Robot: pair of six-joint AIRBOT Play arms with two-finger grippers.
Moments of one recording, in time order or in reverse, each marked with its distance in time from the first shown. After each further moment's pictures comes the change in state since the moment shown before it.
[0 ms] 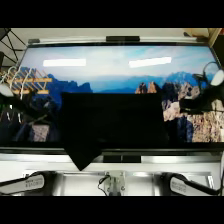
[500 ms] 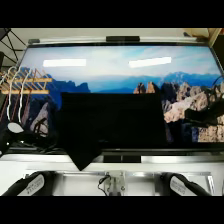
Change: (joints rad) left arm 0.018 0.323 -0.563 -0.100 0.212 0.079; right arm -0.096 0.141 -0.174 0.070 0.016 -0.019
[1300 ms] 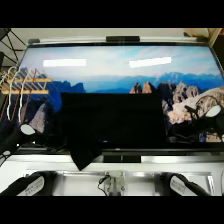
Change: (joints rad) left arm -0.173 -0.037 -0.051 -0.076 0.176 -0.037; right arm -0.043 -0.001 -0.352 0.170 -0.150 -0.114
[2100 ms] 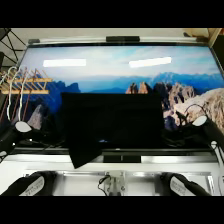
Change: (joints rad) left arm -0.005 0.053 0.064 -0.020 -0.058 0.011; right arm 0.087 0.002 -0.188 0.098 -0.206 0.028
